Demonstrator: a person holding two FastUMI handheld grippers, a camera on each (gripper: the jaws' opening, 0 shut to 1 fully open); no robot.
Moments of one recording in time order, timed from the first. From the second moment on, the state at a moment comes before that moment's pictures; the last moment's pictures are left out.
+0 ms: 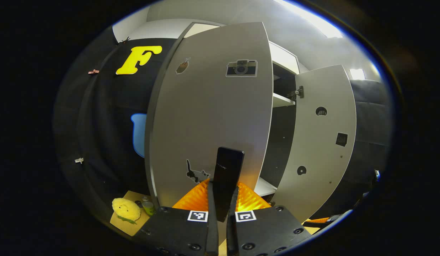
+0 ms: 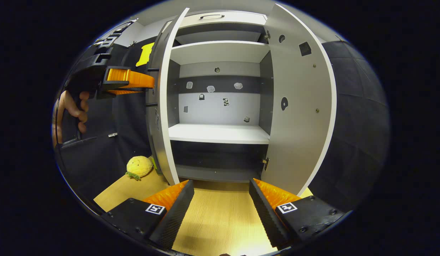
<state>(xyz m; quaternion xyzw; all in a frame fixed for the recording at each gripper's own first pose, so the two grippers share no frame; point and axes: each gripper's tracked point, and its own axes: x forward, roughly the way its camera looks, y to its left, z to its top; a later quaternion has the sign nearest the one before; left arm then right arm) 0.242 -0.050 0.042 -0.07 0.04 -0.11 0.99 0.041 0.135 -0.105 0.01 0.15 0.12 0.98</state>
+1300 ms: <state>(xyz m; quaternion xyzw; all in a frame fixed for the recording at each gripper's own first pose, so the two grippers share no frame) 0.206 0.070 0.028 -0.14 0.05 -0.03 0.99 0.012 0.166 -0.107 0.00 0.17 0.10 0.98</state>
